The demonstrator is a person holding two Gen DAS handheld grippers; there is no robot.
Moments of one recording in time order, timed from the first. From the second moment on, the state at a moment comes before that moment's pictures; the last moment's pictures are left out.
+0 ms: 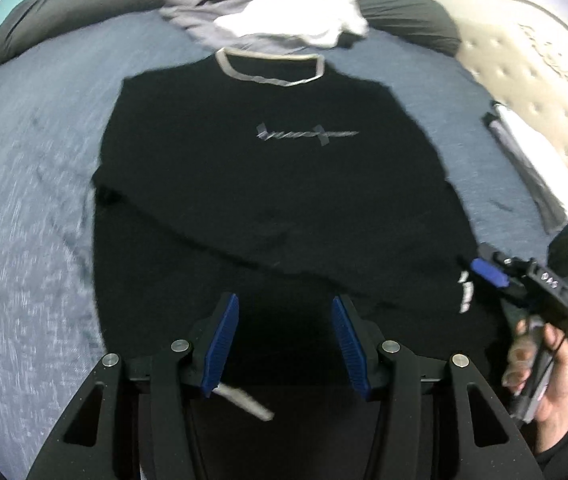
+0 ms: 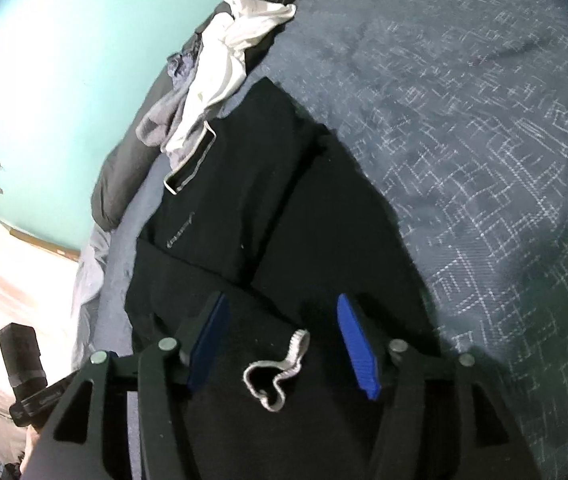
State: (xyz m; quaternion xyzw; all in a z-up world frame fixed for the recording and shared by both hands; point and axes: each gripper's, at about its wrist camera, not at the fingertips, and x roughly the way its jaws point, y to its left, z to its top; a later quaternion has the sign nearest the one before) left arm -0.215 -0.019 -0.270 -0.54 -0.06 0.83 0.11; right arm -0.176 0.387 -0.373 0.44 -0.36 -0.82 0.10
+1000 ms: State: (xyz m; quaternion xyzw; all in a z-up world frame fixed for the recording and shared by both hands) left arm -0.196 -0.060 -0.311 -0.57 -0.09 0.81 0.08; right arm -0.171 0.363 -0.364 0.48 -0.26 -0.83 0.11
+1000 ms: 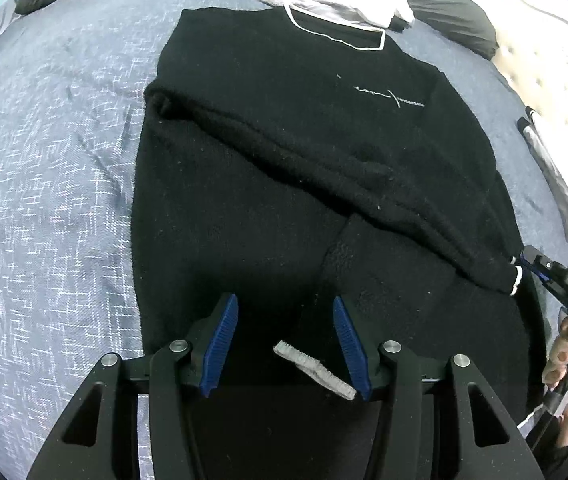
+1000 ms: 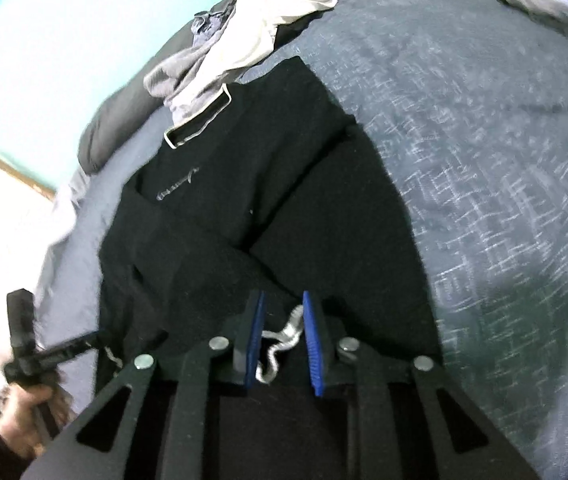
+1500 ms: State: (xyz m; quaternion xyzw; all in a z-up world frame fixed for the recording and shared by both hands) left arm -0.190 -0.064 -0.302 -0.56 -0.09 0.82 0.07; right arm -0.172 0.350 -0.366 0.48 -0.21 -0.84 0.12
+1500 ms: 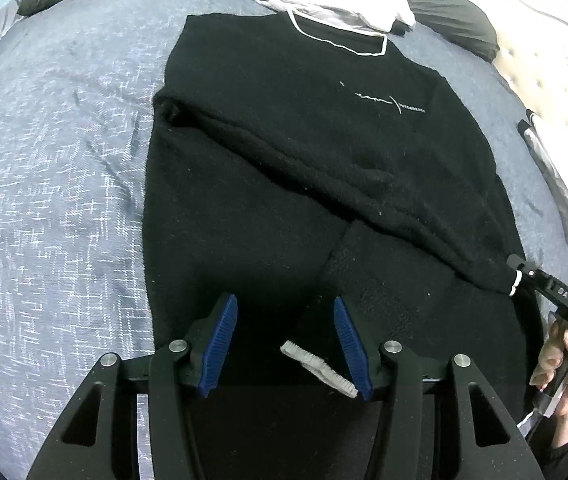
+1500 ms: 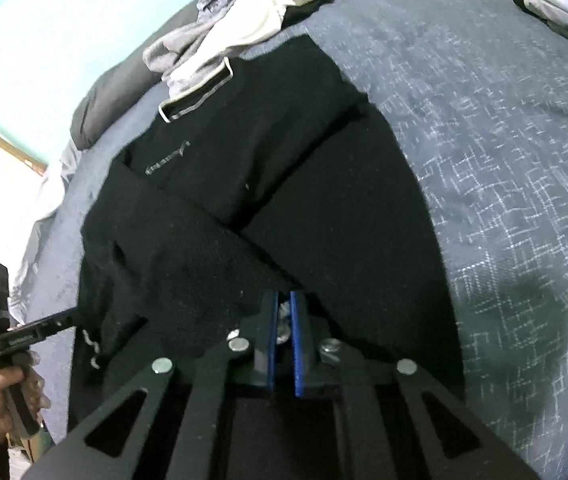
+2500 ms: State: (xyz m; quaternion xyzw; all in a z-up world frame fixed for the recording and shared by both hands) left arm -0.293 -0.129 -0.302 -0.52 -0.02 0.86 -0.03; right arm -0.150 0.399 -0.346 0.41 -0.31 -0.85 0.11
